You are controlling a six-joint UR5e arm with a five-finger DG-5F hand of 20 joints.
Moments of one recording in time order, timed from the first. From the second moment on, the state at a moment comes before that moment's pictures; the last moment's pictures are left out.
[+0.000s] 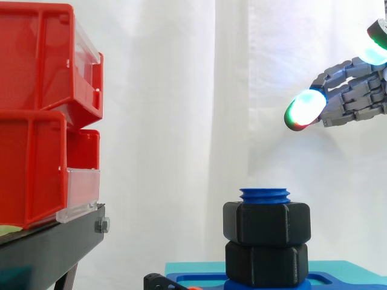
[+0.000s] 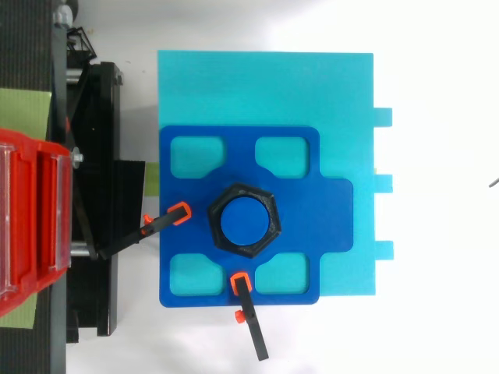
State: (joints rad) arm -0.07 -1.83 -1.52 -2.96 -1.50 -0.83
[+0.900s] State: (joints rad) arm -0.07 -1.83 -1.52 -2.96 -1.50 -0.83
